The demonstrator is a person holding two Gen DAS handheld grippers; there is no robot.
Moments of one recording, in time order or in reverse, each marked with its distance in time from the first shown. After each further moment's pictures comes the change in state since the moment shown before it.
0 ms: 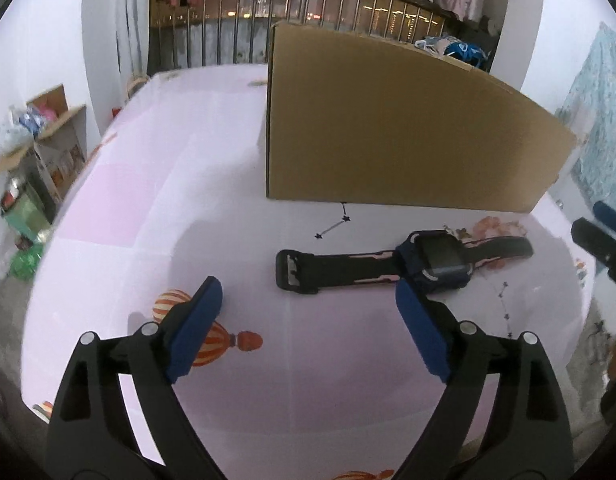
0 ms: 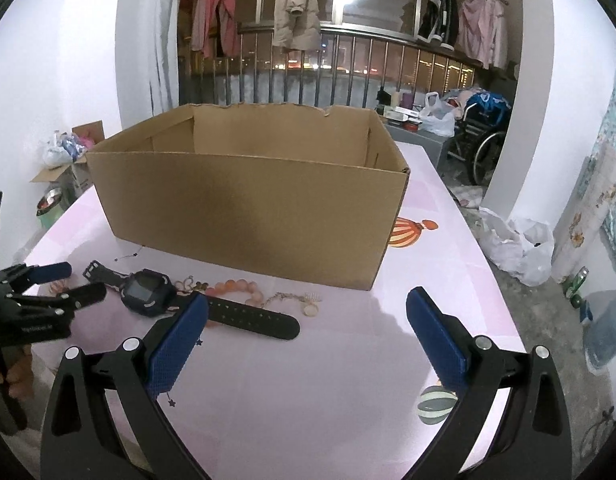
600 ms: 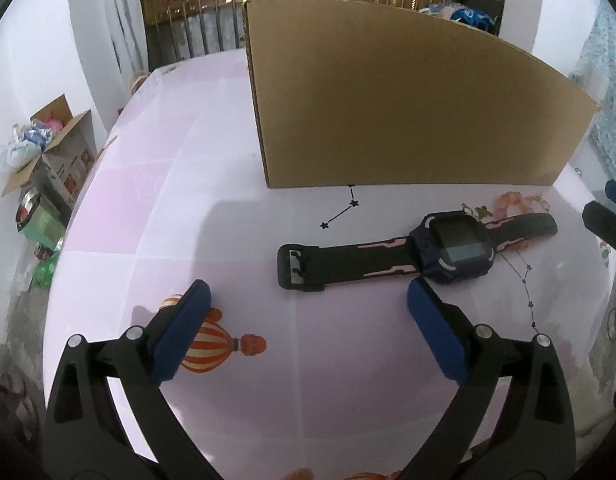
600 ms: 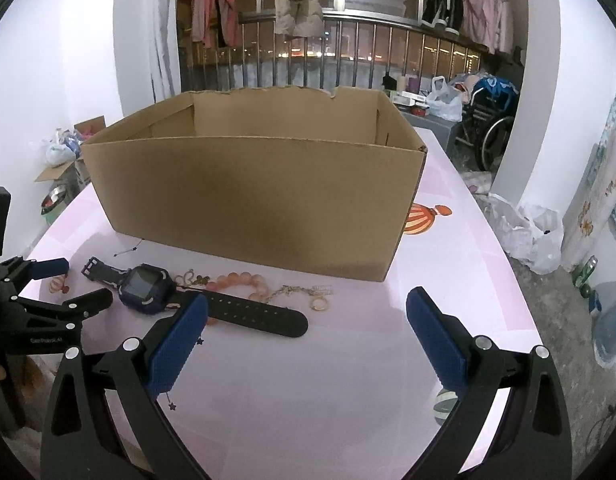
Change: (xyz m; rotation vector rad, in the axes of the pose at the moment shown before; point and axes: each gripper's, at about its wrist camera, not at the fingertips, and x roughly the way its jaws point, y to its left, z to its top) left arm 0.010 -0.006 0.006 0.058 0.106 0.078; right arm 0.016 -0.005 -0.002 0.016 0.048 0.024
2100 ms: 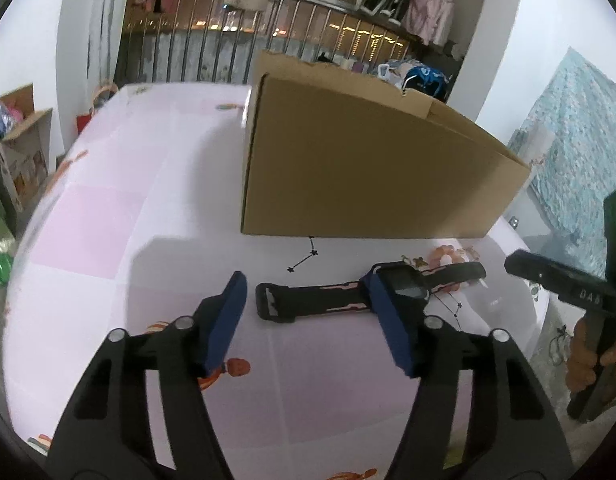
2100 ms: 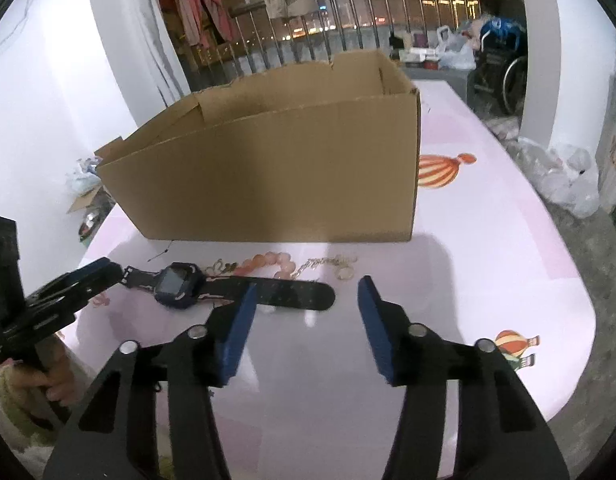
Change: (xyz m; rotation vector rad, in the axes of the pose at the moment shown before) left arm -0.018 0.037 0.006 -0.086 -0.166 -0.281; right arm 0.009 -0.023 -0.006 0.185 0.110 0.192
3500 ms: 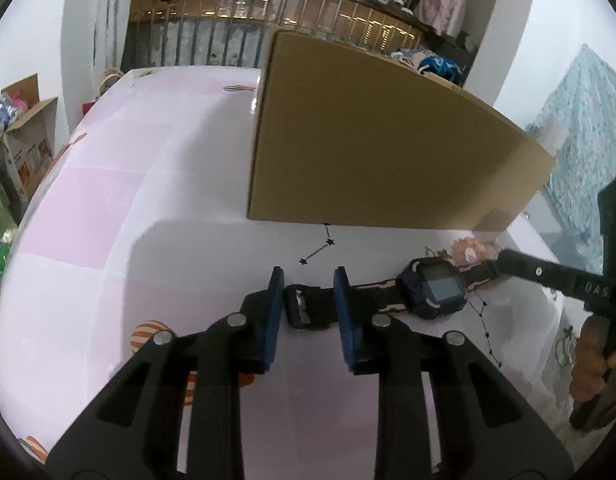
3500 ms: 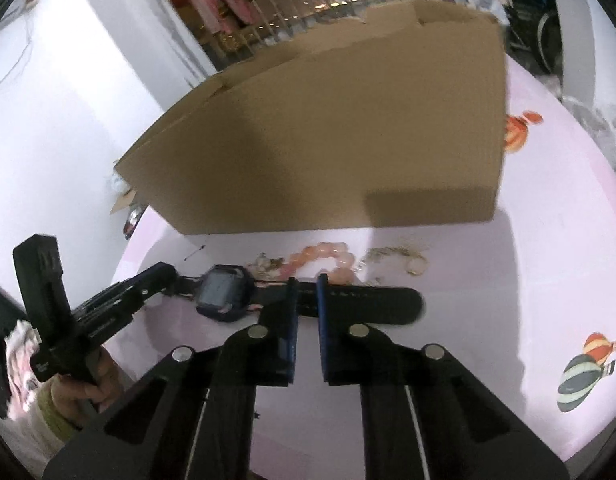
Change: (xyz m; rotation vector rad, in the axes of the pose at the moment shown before) left arm 0.018 -0.001 -0.009 0.009 0.041 0.045; right arm 0.038 0.018 0.008 0.025 0.074 0.180
